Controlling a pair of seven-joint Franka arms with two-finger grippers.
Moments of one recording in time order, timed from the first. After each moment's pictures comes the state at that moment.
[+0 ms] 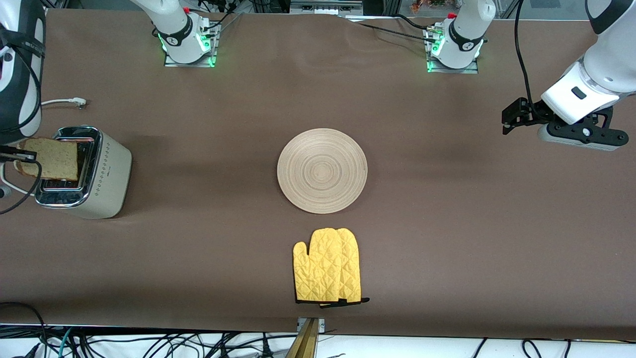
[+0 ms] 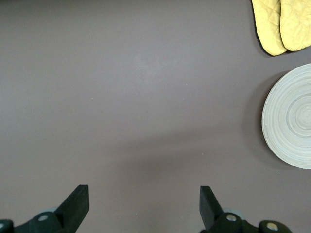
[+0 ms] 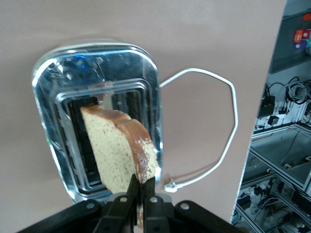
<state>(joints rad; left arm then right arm) 0.00 0.02 -0.13 -1.63 0.02 1.64 0.03 0.22 0.43 -0.48 -1.45 -0.21 1.61 -0.11</state>
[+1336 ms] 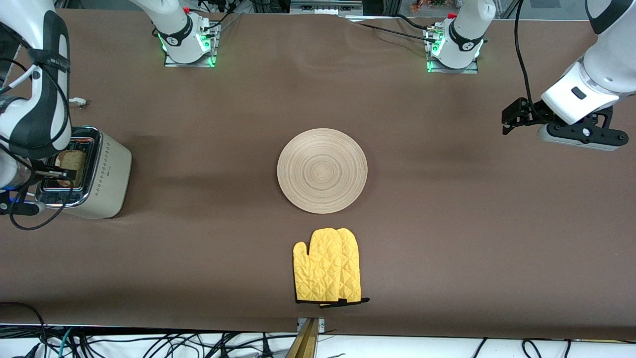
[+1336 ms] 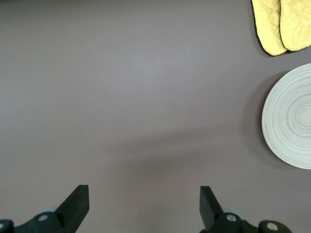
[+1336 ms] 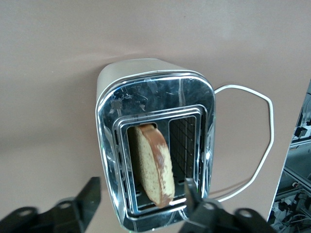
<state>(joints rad) 0.00 0.02 -0.13 -1.63 0.02 1.64 0.03 0.26 0.47 -0.48 -1.44 -0.10 1.65 -0.08</state>
